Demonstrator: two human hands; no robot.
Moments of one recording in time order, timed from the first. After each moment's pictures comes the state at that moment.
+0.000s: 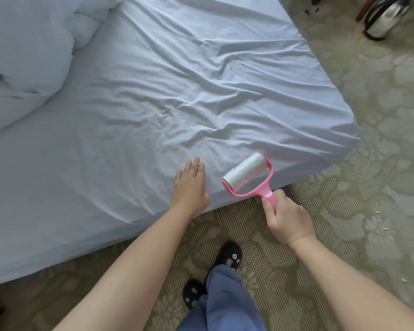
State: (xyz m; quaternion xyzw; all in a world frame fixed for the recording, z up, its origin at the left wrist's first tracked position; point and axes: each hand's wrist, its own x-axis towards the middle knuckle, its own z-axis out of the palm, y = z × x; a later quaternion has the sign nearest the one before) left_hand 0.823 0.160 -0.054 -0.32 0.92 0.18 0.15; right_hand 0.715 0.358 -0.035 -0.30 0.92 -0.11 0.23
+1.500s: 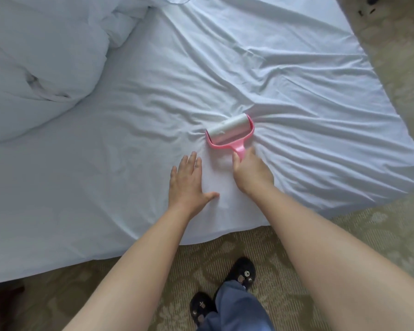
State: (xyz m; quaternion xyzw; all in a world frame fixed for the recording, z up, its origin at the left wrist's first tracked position) left_hand 0.819 0.071 -0.056 -0.42 0.88 0.17 0.14; right_hand 0.674 0.134 -0.046 -0.27 0.90 -0.15 0.31
